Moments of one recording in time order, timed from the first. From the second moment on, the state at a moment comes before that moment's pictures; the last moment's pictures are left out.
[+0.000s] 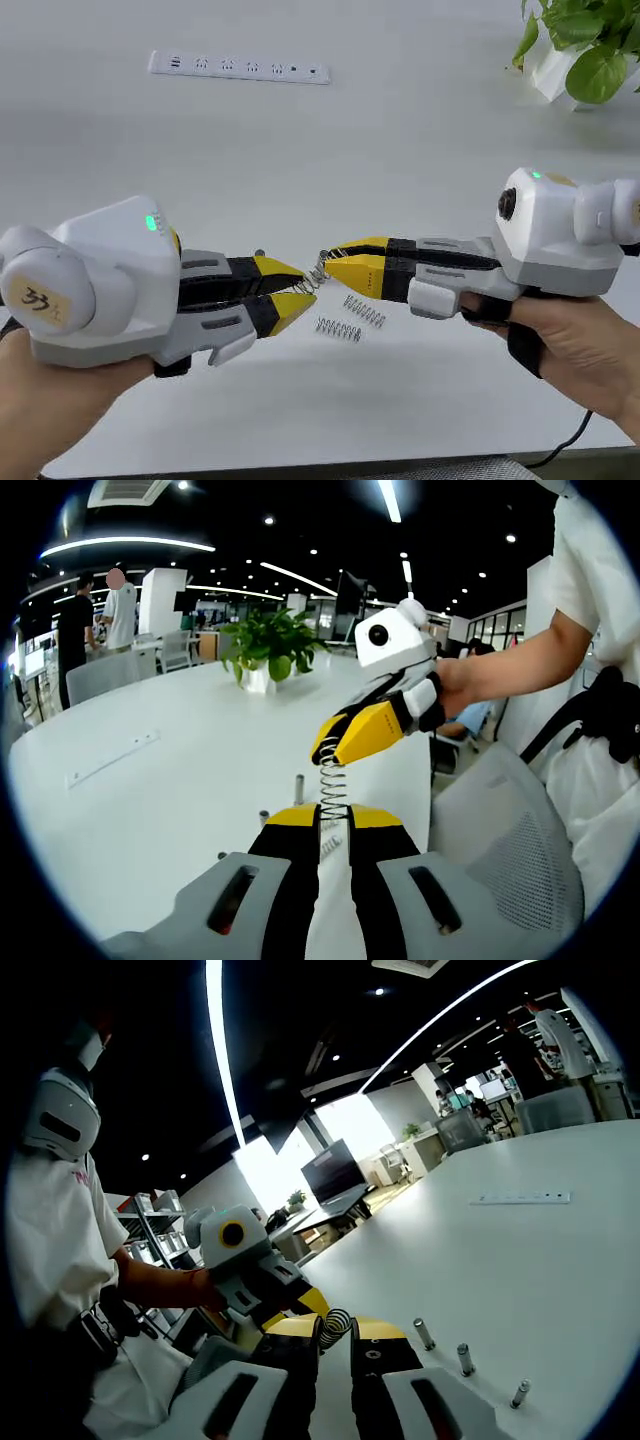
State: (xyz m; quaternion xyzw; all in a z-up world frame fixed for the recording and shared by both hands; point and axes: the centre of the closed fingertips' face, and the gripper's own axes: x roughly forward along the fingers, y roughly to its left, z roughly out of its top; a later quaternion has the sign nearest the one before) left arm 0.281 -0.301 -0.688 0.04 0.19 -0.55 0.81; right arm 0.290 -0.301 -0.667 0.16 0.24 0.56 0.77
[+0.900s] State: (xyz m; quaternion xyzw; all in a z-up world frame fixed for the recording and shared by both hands) left arm 0.279 -0.304 -0.692 0.05 0.19 -0.56 0.81; right arm 0.287 -0.296 -0.664 0.10 0.24 0.59 0.76
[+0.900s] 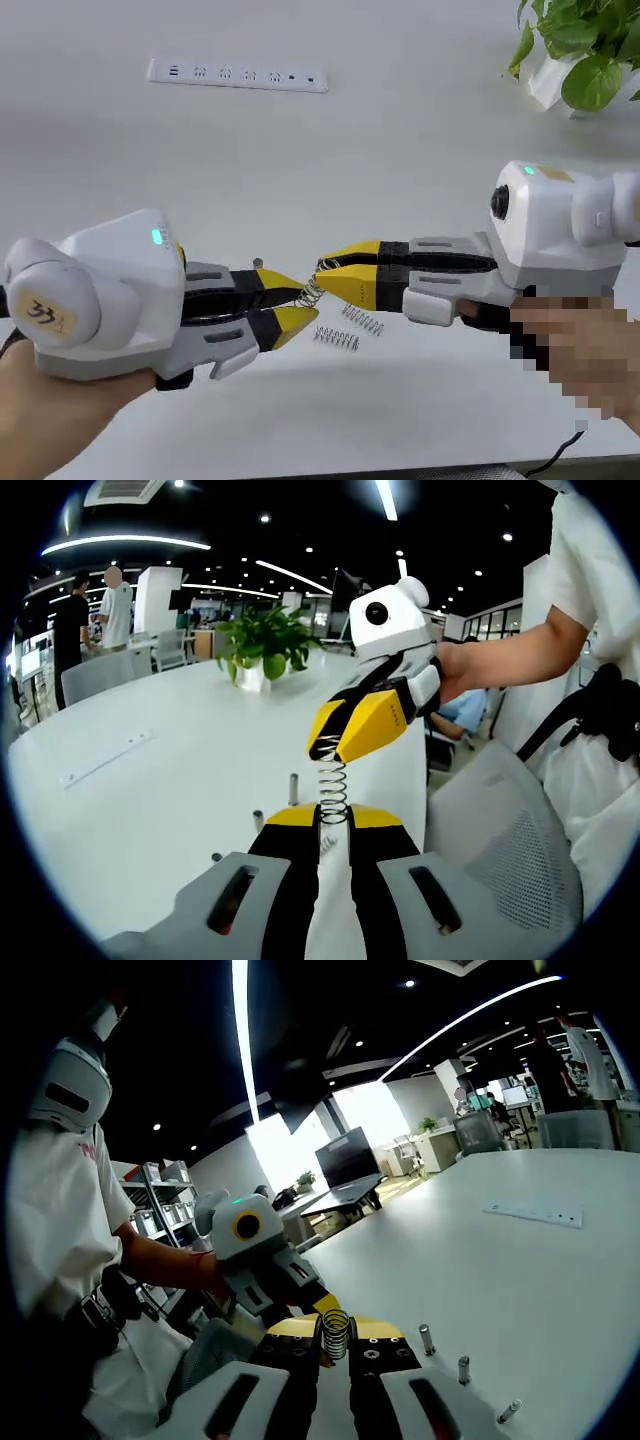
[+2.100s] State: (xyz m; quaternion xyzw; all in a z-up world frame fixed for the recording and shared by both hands) left arm 0.272 -0.304 -0.696 0.05 0.19 -0.56 0.80; right arm 0.271 -0.287 -0.662 -0.05 0.26 0.64 0.72
